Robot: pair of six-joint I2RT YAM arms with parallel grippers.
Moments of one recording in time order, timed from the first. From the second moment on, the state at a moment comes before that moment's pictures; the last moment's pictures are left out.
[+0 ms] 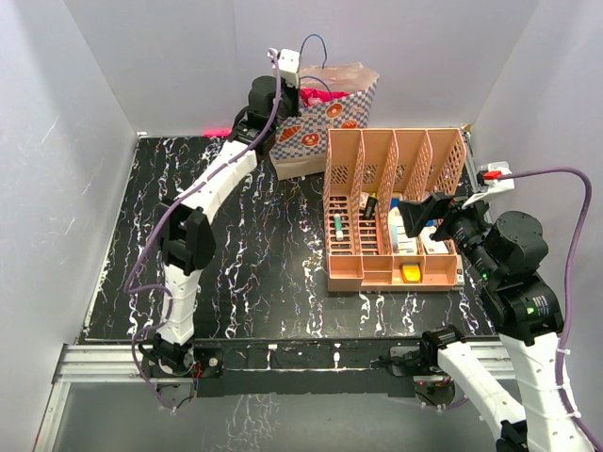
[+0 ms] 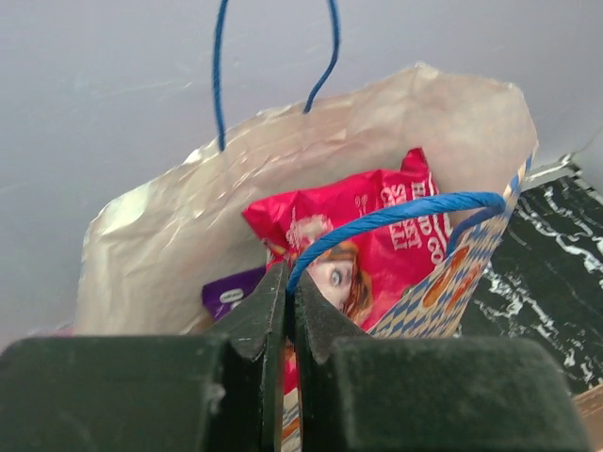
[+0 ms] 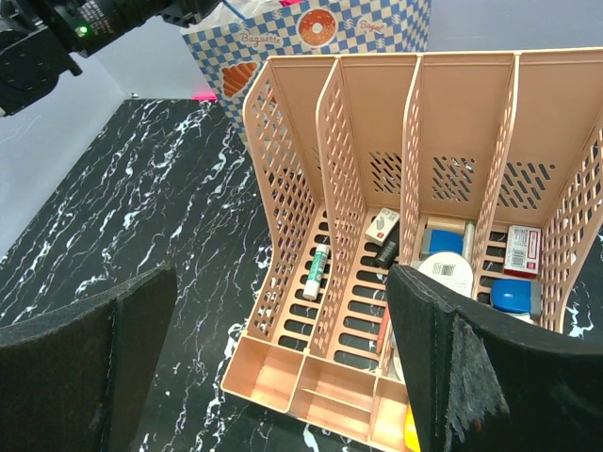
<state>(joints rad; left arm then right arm) -0.49 2.19 2.15 0.01 -0.10 0.02 0.24 0.62 1.12 -0.59 -0.10 0.24</state>
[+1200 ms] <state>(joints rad) -0.35 0.64 1.09 -0.61 0.13 -0.19 0.49 0.92 1.02 -0.51 -0.54 0.35</state>
